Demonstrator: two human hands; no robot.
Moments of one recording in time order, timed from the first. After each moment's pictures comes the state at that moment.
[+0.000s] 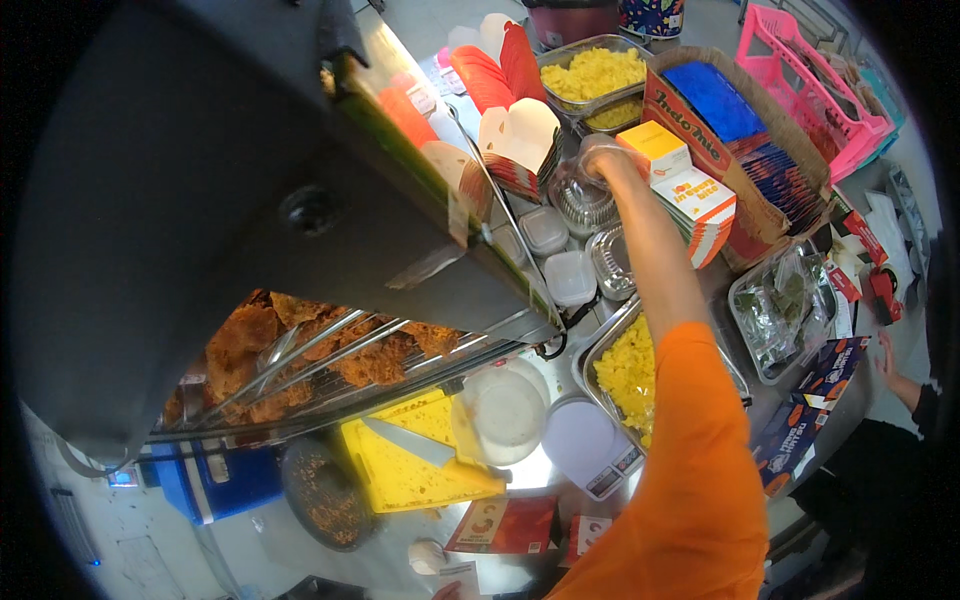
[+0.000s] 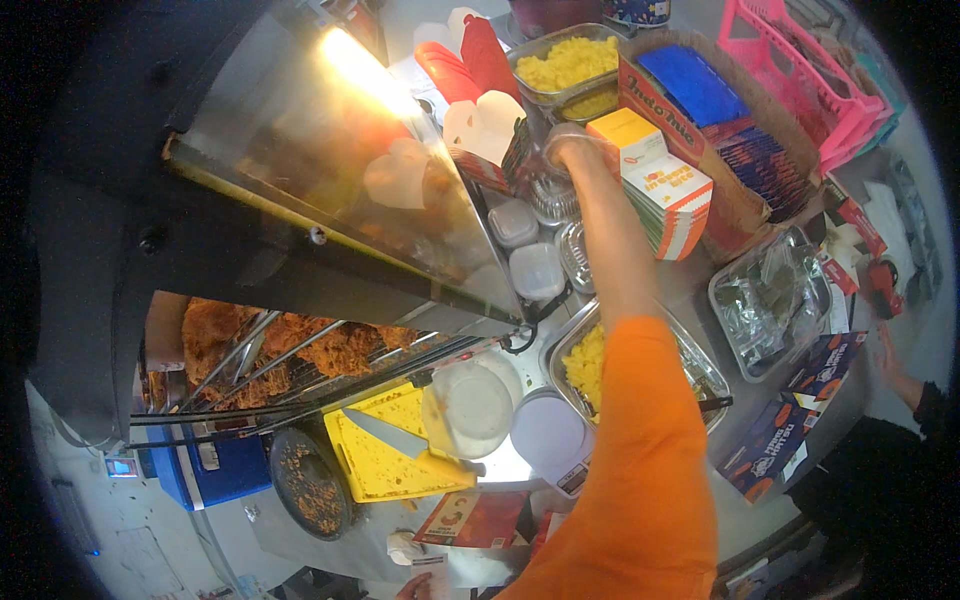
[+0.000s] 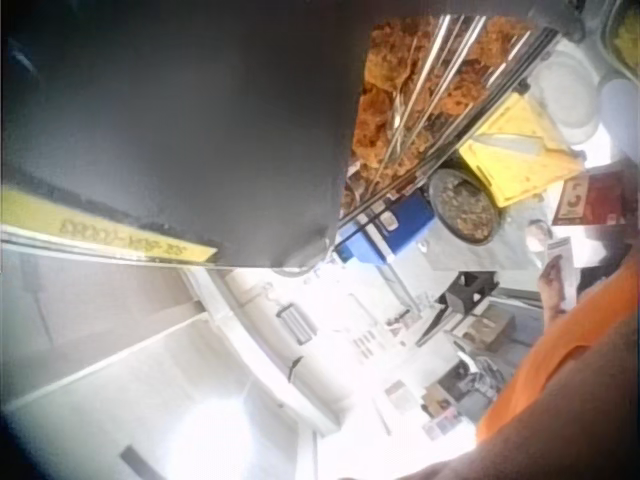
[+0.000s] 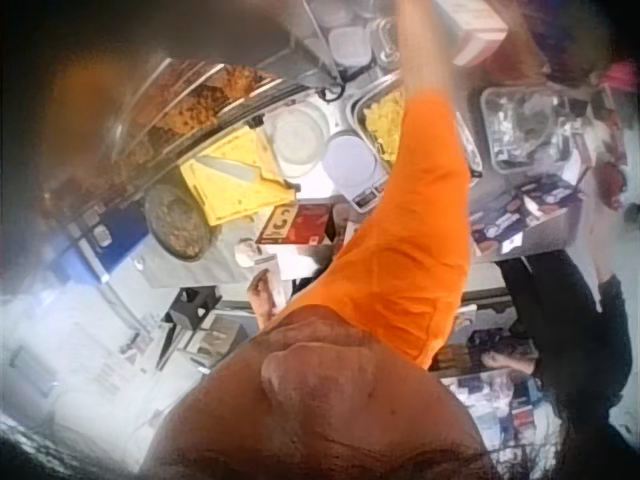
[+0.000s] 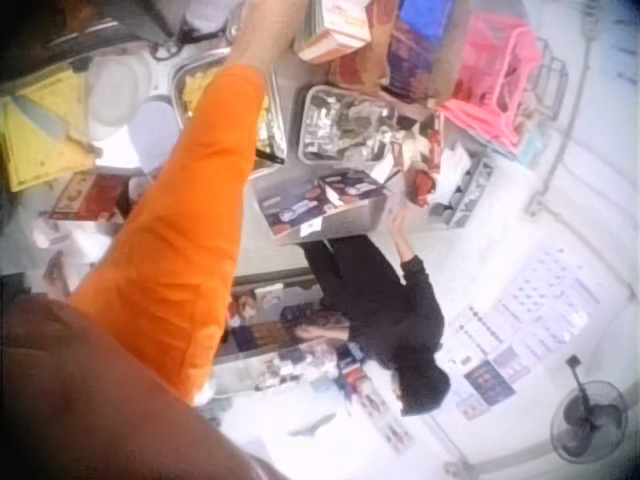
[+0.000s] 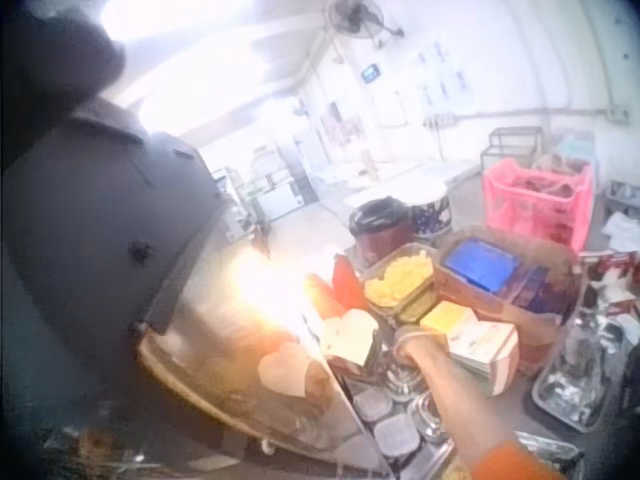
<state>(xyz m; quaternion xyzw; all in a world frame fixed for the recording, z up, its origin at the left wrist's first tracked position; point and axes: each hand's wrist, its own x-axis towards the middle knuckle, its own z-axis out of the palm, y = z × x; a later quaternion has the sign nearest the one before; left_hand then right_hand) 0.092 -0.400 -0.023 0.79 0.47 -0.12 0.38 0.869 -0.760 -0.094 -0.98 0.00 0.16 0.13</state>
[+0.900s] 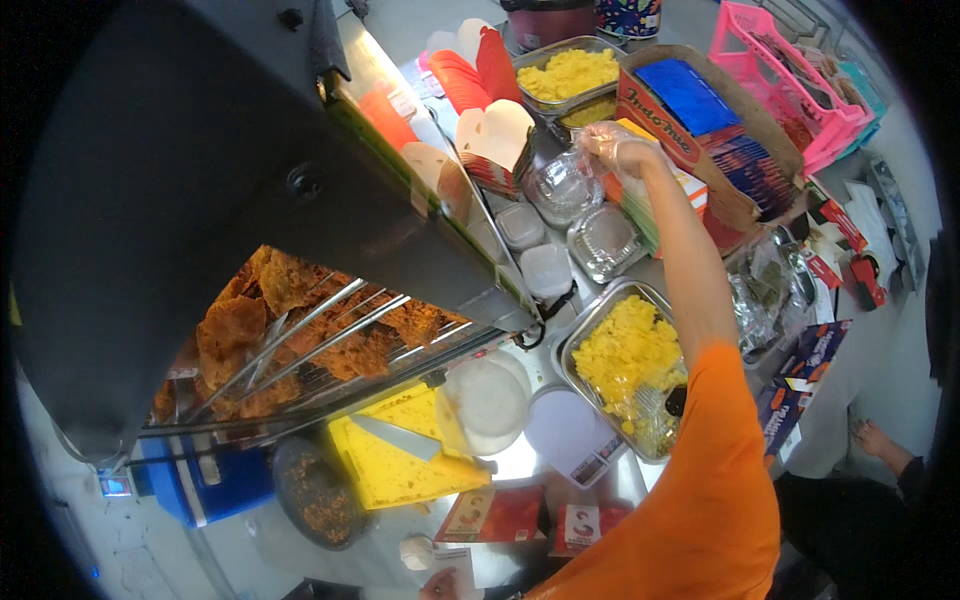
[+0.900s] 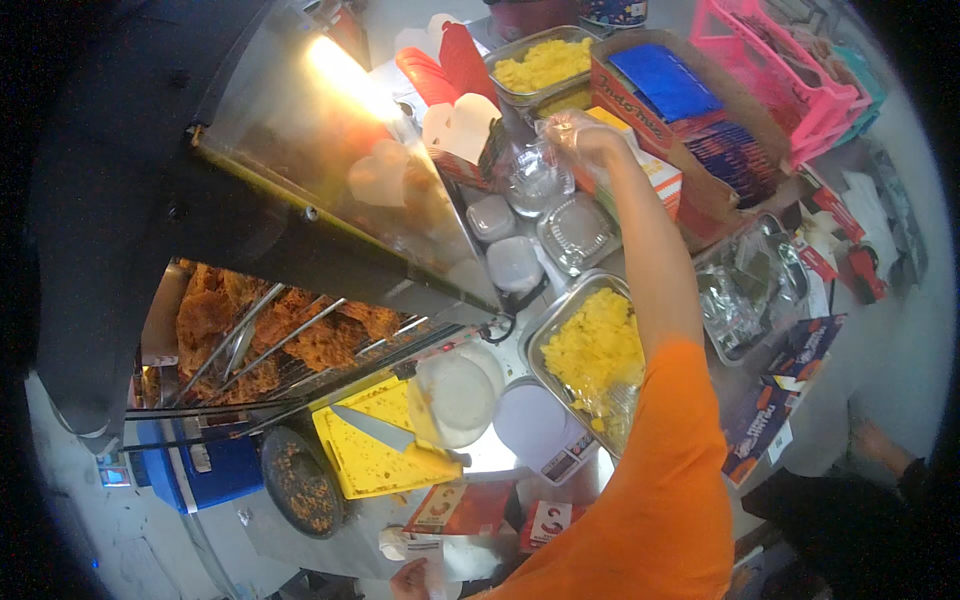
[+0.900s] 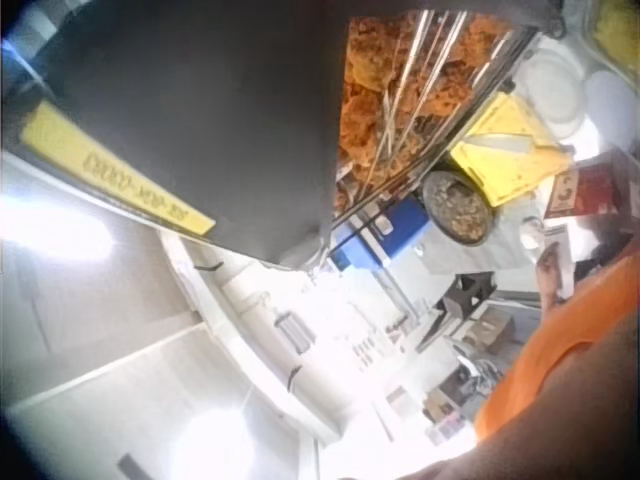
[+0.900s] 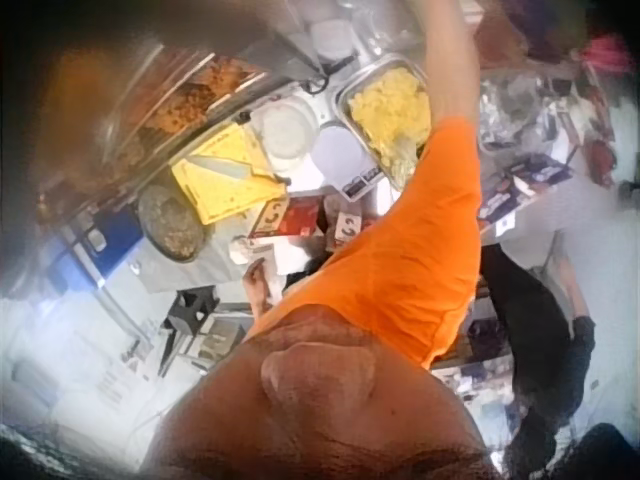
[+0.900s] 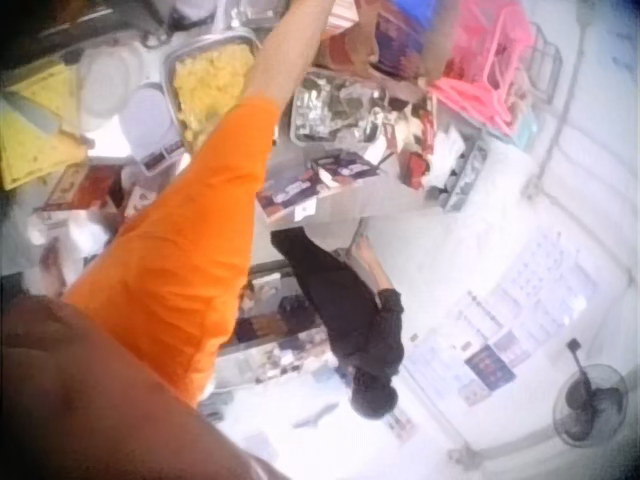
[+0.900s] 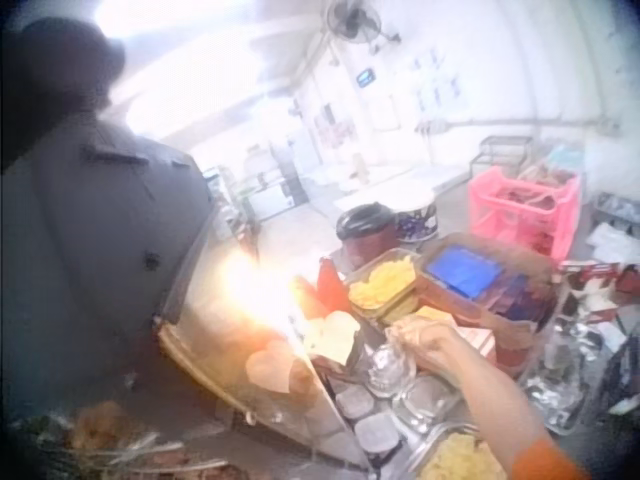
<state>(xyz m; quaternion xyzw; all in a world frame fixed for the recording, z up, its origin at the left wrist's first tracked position) 0.104 -0.392 -0.033 0.80 0.41 -0.15 0.41 0.821 -0.841 -0.080 -0.82 -0.10 0.14 0.55</state>
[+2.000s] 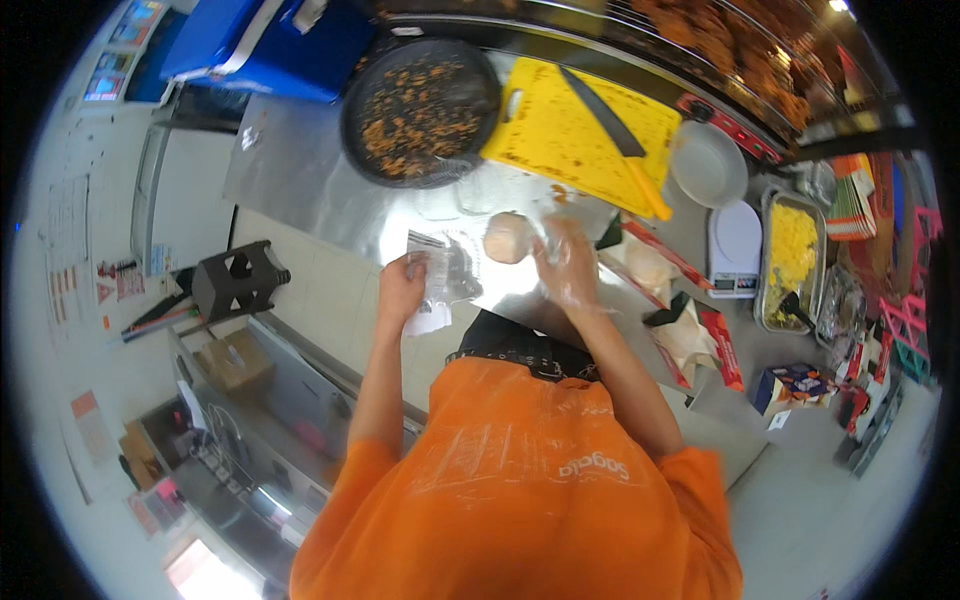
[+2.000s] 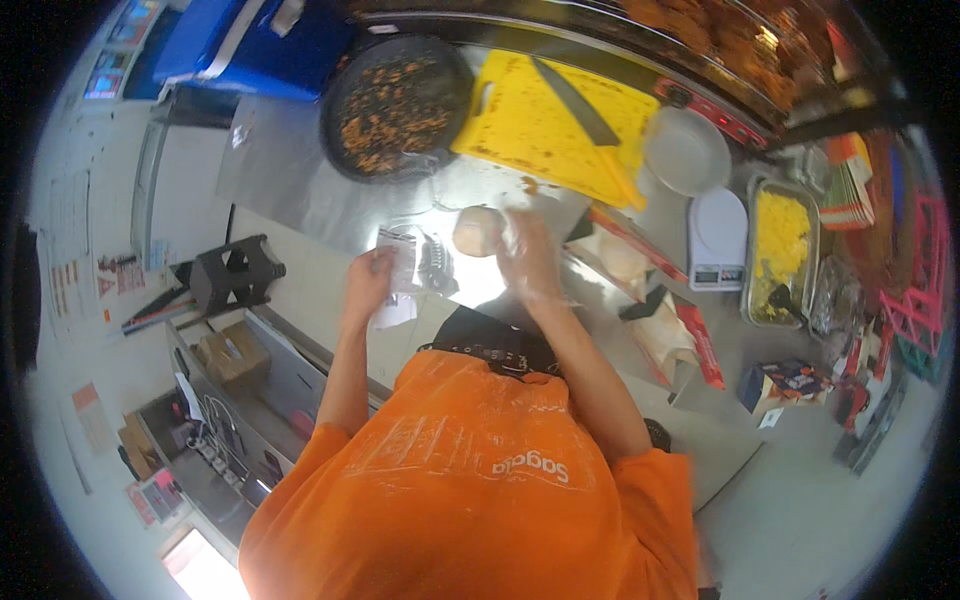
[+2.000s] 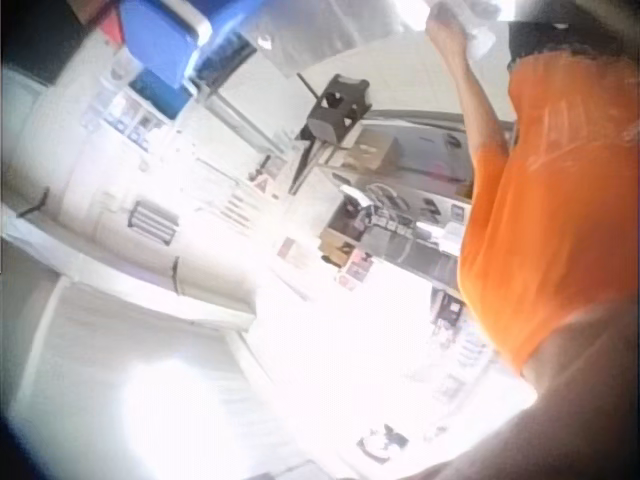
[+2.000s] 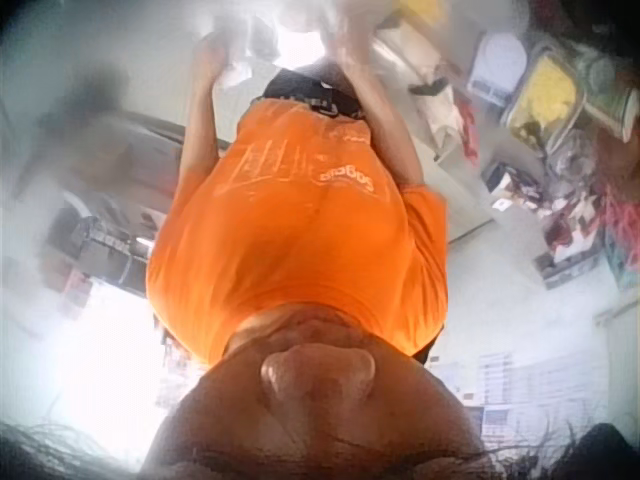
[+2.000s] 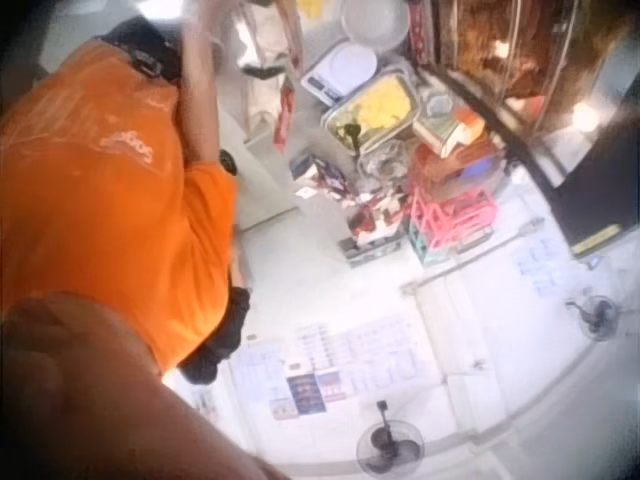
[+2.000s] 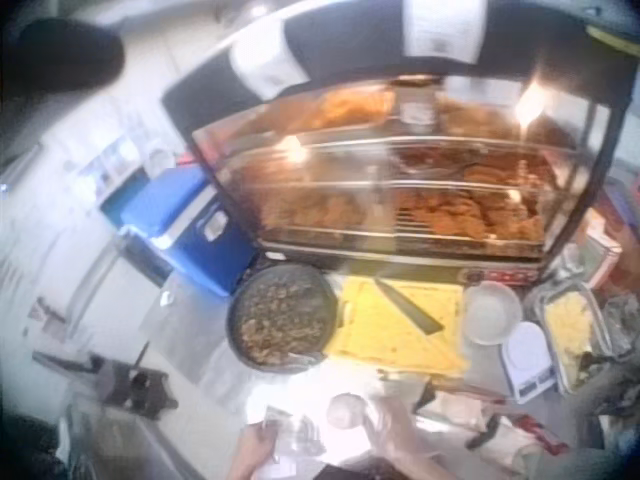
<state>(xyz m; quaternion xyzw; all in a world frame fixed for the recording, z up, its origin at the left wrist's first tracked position) -0.043 -0.194 -0.082 0.86 0.41 0.02 0.31 0.148 -0.412 -0.102 -0.83 -0.33 0.19 0.41</state>
